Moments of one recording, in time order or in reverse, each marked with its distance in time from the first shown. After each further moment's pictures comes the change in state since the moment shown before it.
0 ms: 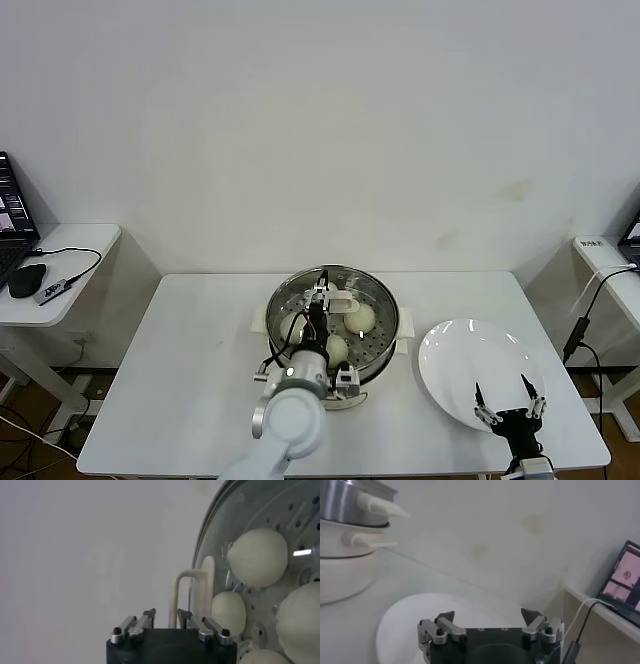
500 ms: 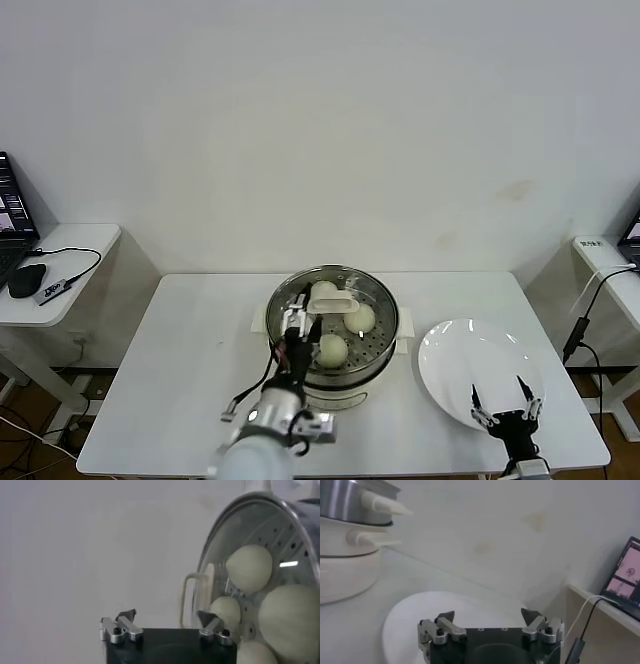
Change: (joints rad) left arm 0.239 0.124 -0.073 -0.276 -0.190 -0.061 -0.127; right arm -0.009 -0.002 -0.016 0.000 0.005 0.006 0.003
